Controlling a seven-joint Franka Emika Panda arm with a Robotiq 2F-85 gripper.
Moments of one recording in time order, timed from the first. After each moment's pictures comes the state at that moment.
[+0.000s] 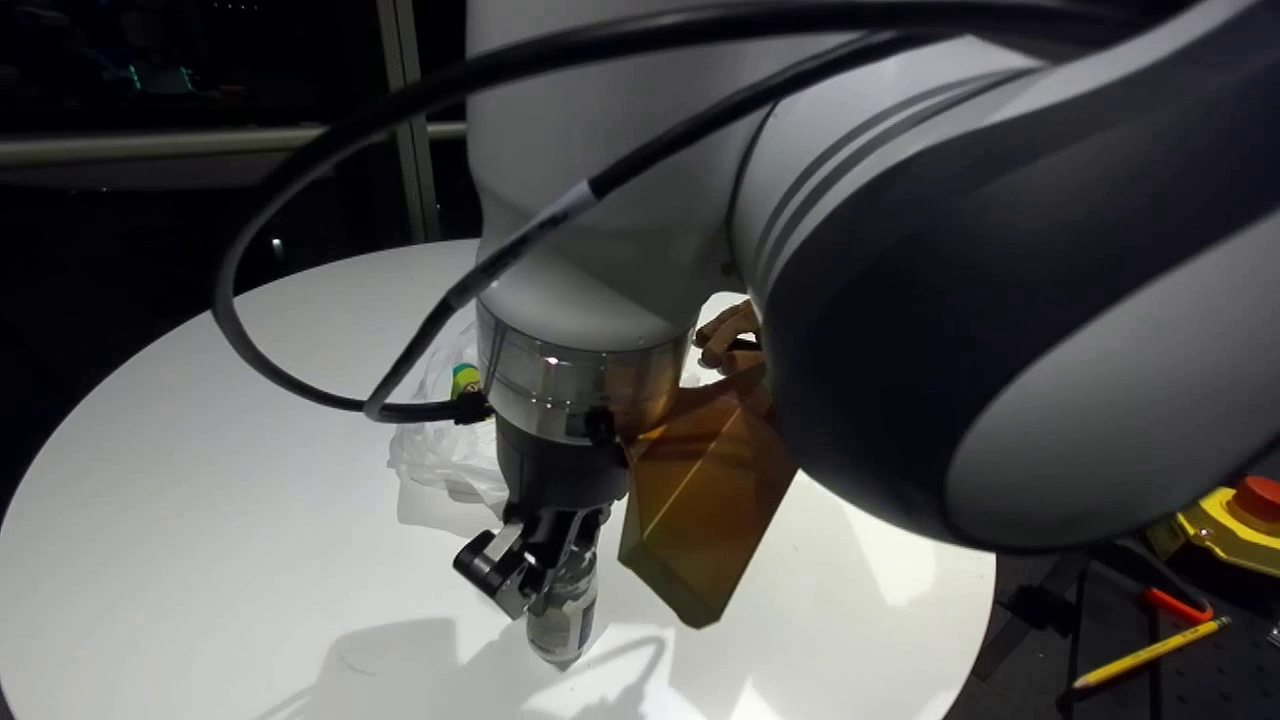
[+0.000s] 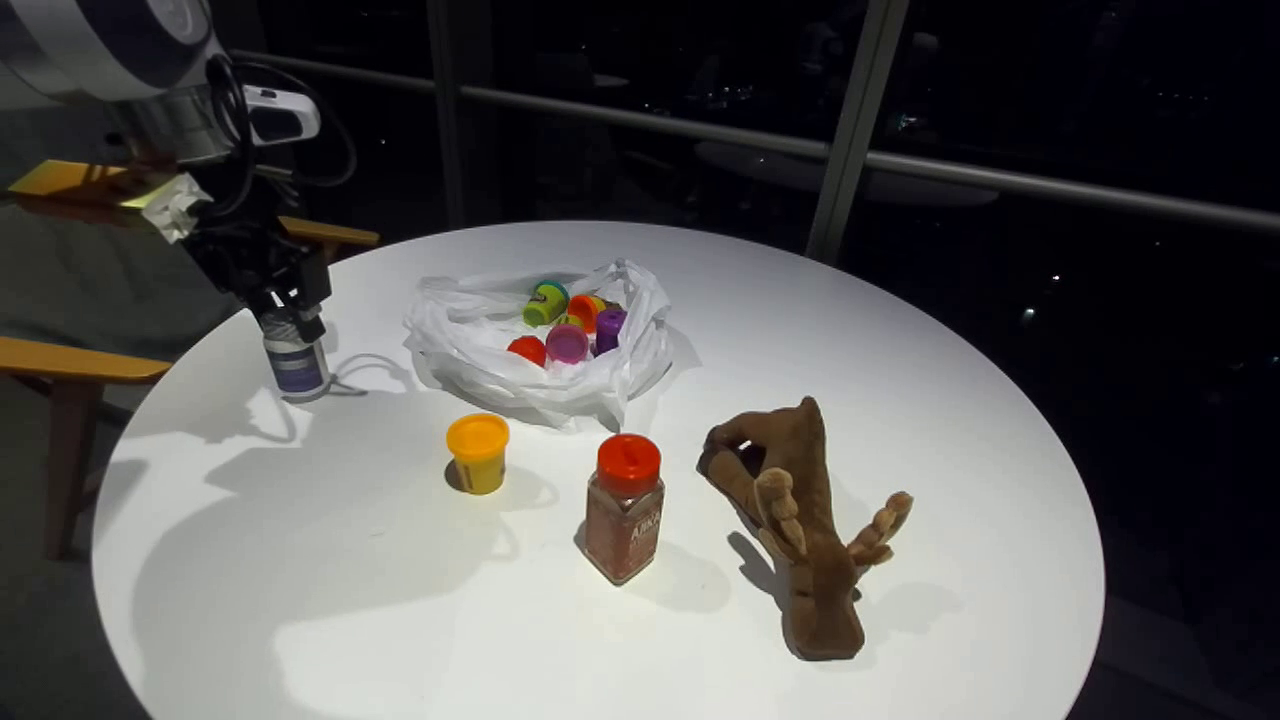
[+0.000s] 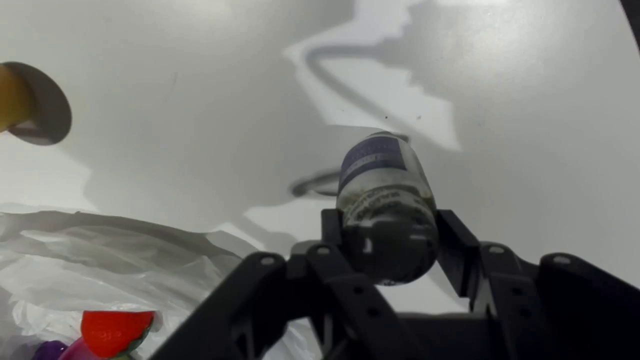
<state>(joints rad) 0.50 0.41 0.03 -2.19 -0.32 2.69 0.62</state>
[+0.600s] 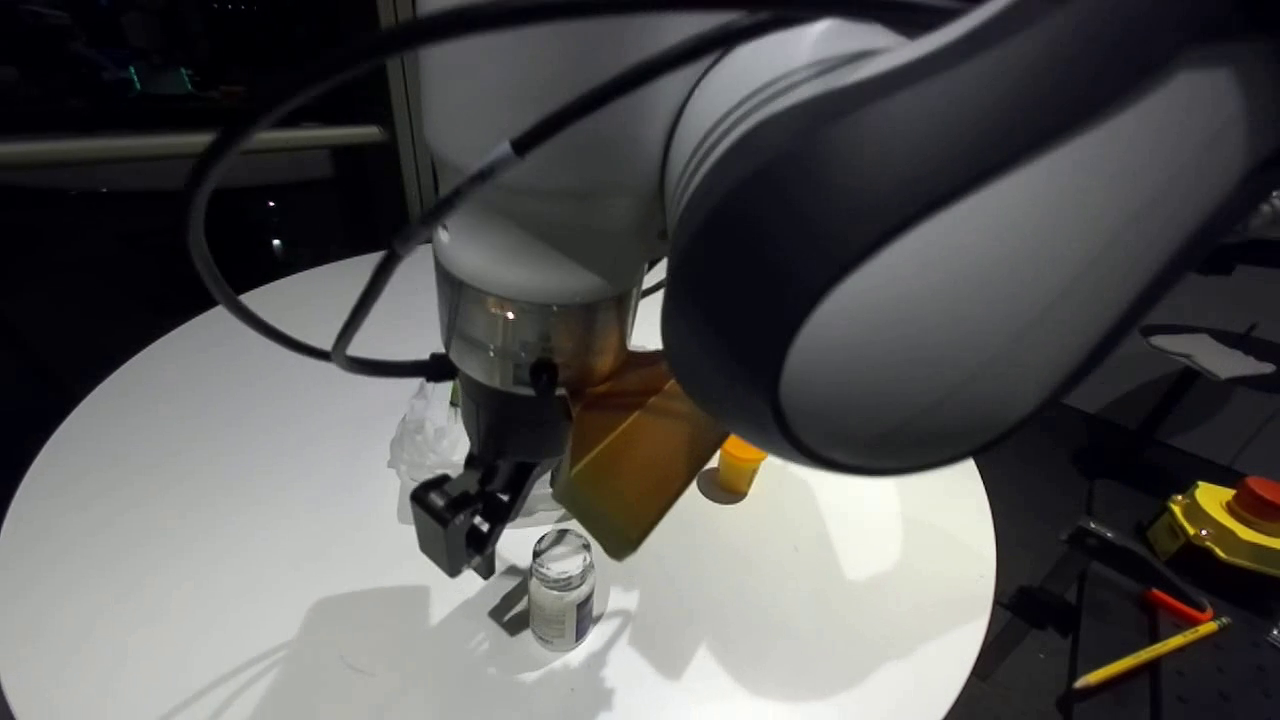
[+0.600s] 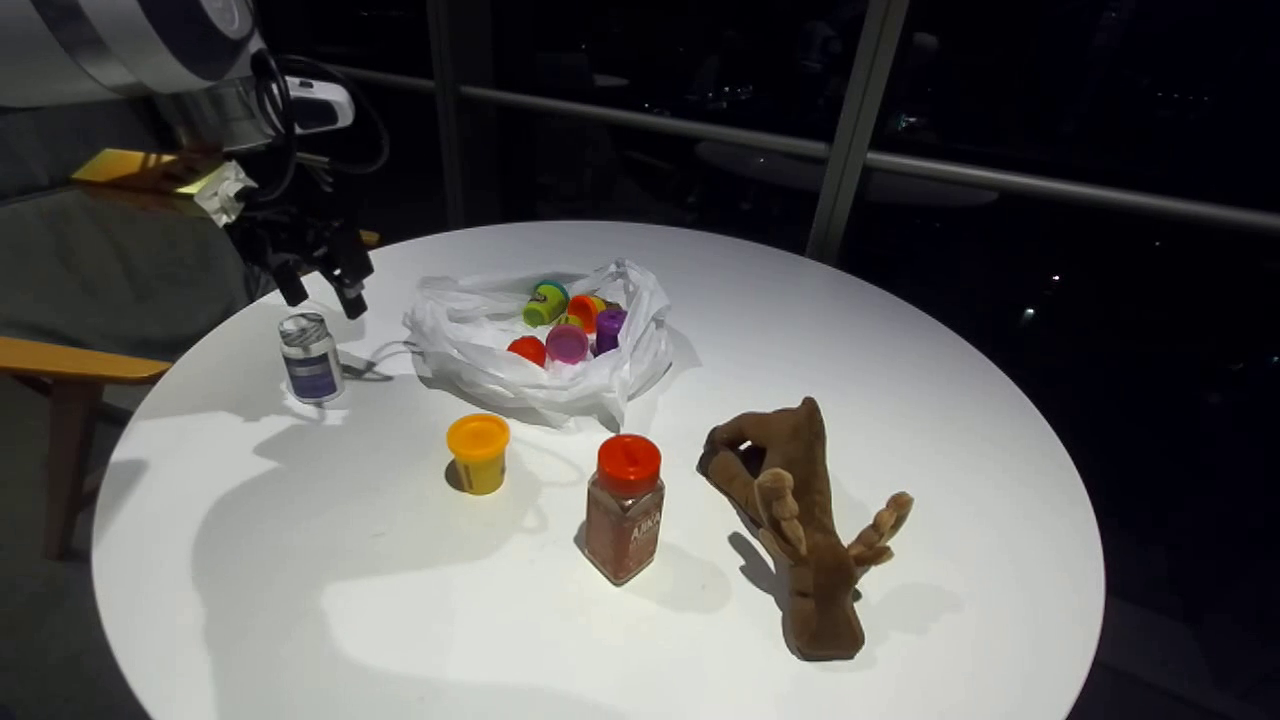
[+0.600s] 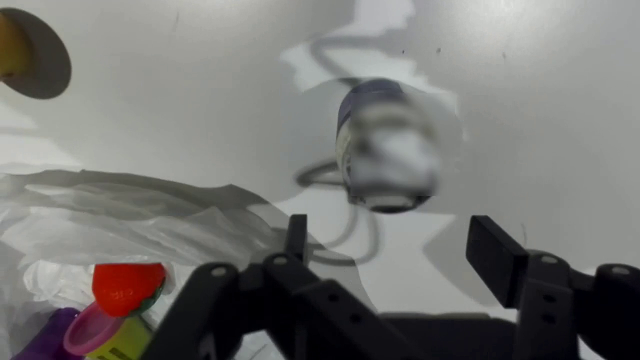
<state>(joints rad) 0.49 0.45 0.01 -2.10 -0.32 2.67 0.63</state>
